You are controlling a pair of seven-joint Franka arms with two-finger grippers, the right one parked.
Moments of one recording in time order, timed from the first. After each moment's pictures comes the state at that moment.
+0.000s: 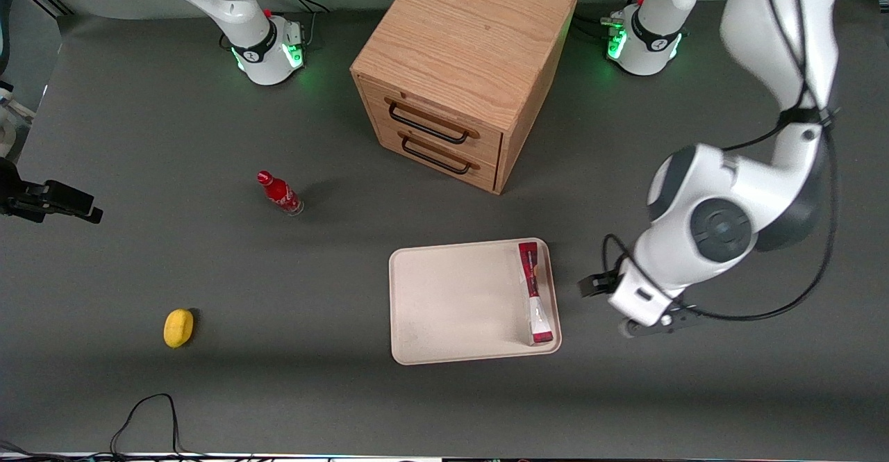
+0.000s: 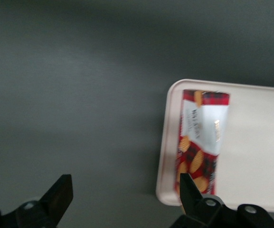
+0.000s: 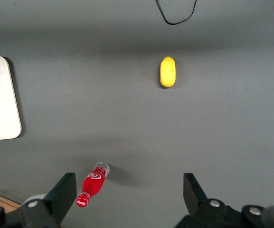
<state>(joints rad) -0.02 0.53 -0.34 -1.39 0.16 1.91 -0.53</state>
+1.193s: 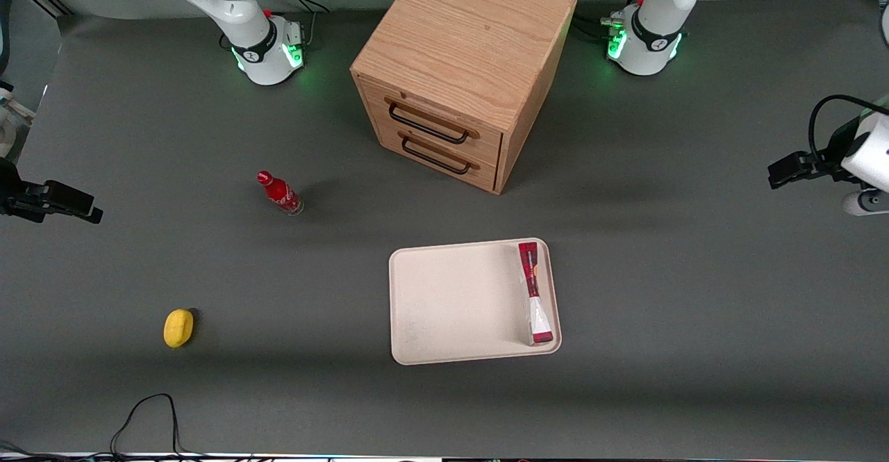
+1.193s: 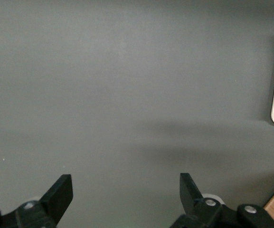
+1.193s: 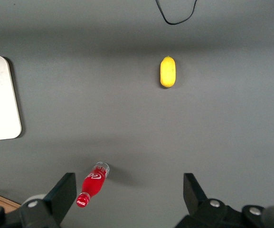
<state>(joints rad) -0.01 0.02 0.05 -1.71 0.06 1.66 -0.07</state>
